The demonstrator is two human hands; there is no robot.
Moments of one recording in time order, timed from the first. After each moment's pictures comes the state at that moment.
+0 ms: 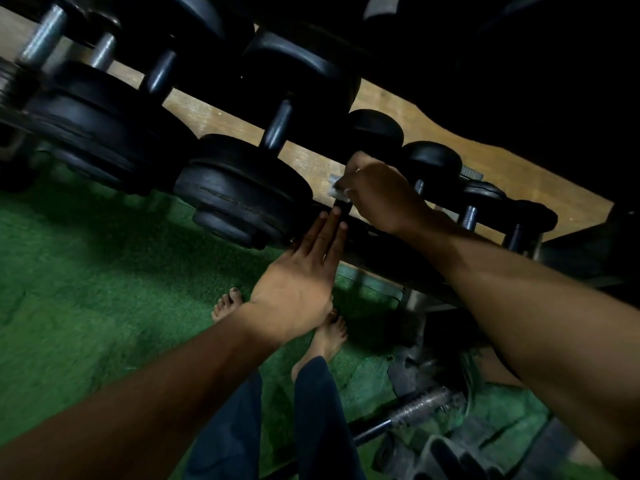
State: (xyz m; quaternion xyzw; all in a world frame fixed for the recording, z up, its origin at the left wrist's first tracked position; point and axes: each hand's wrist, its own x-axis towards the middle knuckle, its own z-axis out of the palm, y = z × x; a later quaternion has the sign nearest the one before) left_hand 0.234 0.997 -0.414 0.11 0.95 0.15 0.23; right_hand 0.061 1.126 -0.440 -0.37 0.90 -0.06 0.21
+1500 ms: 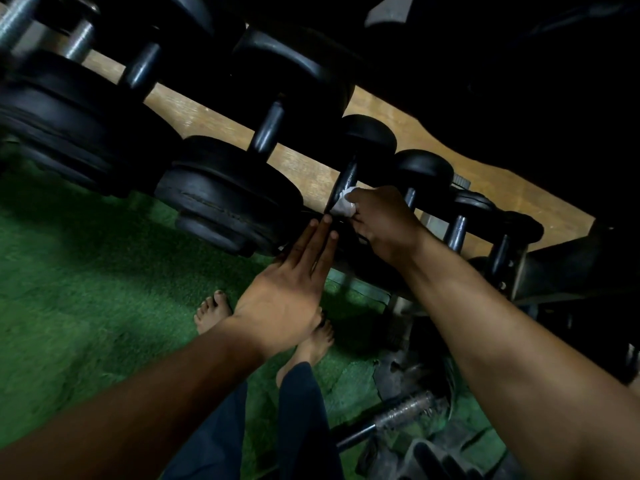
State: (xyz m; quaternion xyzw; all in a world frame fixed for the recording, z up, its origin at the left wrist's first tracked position) left_hand 0.237 0.996 -0.421 0.12 0.96 0.17 0.20; right_hand 0.081 1.124 -0.443 0.22 0.75 -0.51 0.36
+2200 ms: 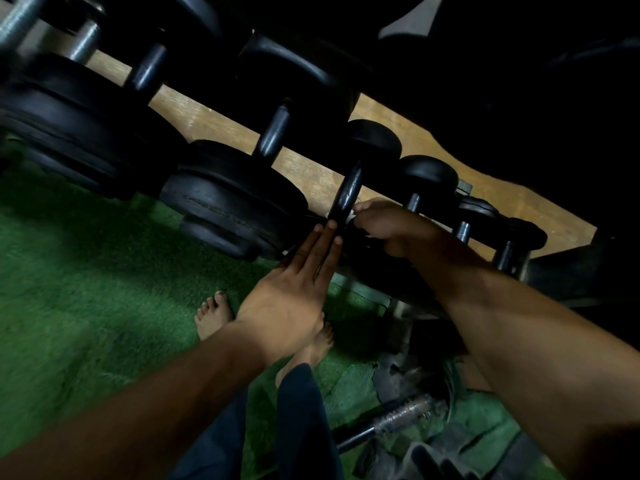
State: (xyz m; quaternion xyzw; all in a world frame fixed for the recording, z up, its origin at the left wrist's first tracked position) left_hand 0.232 0.994 -0.414 0.12 0.94 0.20 0.24; right_hand 0.063 1.129 -0.447 0.14 0.81 -0.32 0.46
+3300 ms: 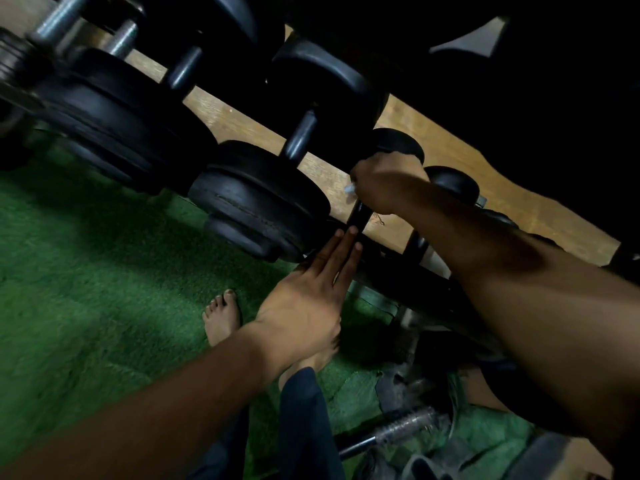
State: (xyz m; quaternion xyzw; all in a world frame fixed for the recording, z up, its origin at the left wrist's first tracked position) left_hand 0.235 0.993 -0.424 0.11 0.94 0.22 0.22; right_hand 0.013 1.076 -0.427 -0.37 0.87 0.17 0.28
